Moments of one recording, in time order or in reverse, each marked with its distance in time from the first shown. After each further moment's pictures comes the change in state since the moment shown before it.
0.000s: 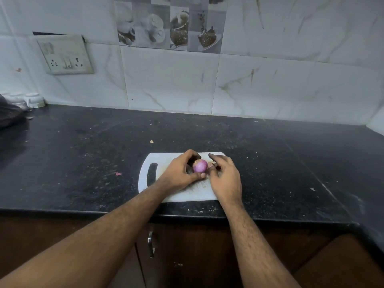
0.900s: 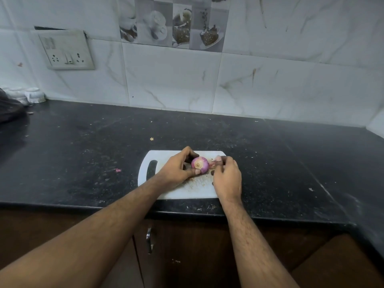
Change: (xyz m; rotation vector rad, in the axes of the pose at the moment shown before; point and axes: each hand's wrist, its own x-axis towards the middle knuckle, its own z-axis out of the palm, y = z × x) left_hand -0.001 -0.003 -0.006 -0.072 -0.047 -0.083; right_hand 0.004 0.003 0.008 -0.024 0.087 0.104
